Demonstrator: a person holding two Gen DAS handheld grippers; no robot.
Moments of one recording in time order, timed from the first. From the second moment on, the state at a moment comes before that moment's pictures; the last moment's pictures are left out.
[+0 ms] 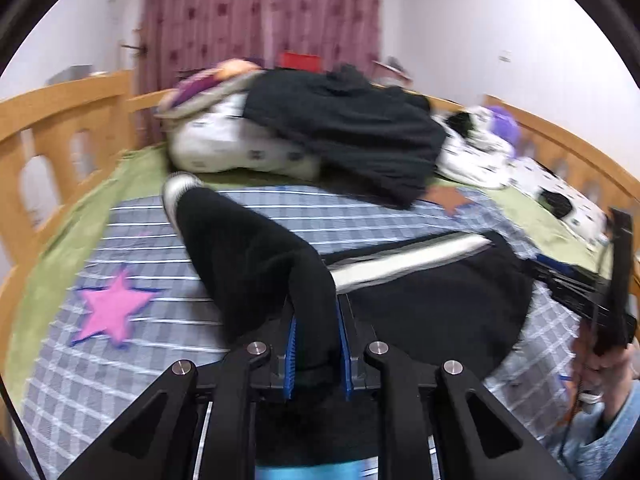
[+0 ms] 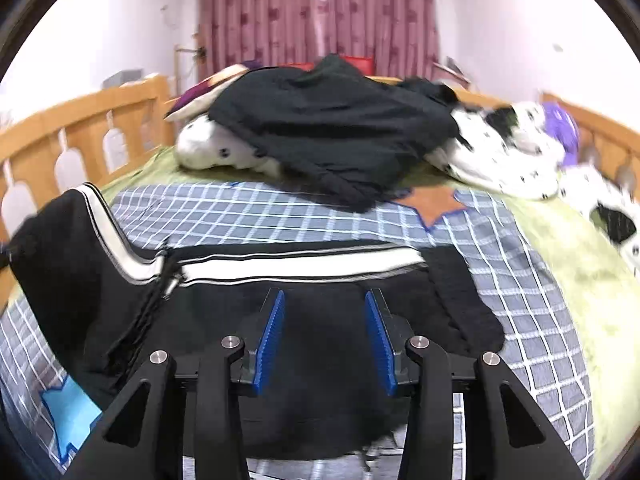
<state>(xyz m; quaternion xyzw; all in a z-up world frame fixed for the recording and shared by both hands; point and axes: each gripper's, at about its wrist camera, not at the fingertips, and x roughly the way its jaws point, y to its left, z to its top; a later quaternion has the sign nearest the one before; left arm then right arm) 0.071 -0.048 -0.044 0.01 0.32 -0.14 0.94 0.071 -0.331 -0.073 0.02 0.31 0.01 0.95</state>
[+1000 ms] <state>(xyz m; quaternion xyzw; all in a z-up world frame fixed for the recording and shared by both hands) 0.041 0.007 -0.174 -0.12 0.45 -0.21 0.86 0.111 -0.262 -0.158 0.15 0.46 0.20 0.85</state>
